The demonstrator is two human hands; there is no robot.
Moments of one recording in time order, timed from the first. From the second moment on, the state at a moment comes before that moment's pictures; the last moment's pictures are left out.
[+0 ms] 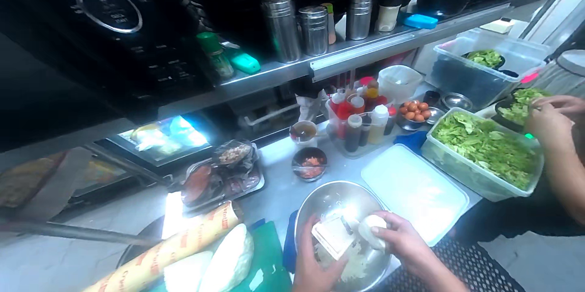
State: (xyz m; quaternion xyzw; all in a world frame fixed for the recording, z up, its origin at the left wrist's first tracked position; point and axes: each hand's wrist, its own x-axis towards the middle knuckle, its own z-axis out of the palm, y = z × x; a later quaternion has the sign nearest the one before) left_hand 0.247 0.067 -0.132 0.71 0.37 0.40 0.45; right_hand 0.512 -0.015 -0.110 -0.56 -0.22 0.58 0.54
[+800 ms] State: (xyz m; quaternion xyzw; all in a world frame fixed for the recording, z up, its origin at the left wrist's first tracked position) left_hand 0.273 0.063 -0.136 0.75 0.40 0.36 0.39; right_hand 0.512 0.049 -0.192 -0.71 -0.56 0.36 0.24
